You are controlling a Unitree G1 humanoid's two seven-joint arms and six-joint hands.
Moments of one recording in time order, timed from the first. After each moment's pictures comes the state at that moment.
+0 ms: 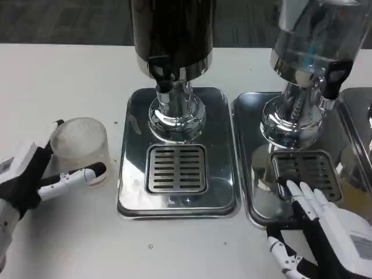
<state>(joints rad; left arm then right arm) -0.27 0.59 -0.10 0.77 0.48 -0.35 0.08 0.58 -0.28 0.23 -0.50 -0.86 0.08 -0.02</state>
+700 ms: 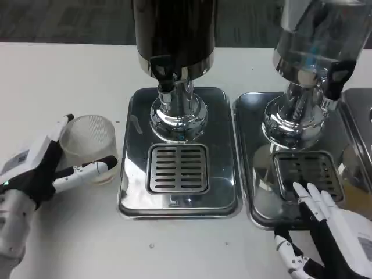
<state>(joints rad) -0.37 0.54 -0.19 0.89 0.51 -0.32 0.19 0.60 -0.27 0.21 -0.51 -0.83 0.07 -0.03</state>
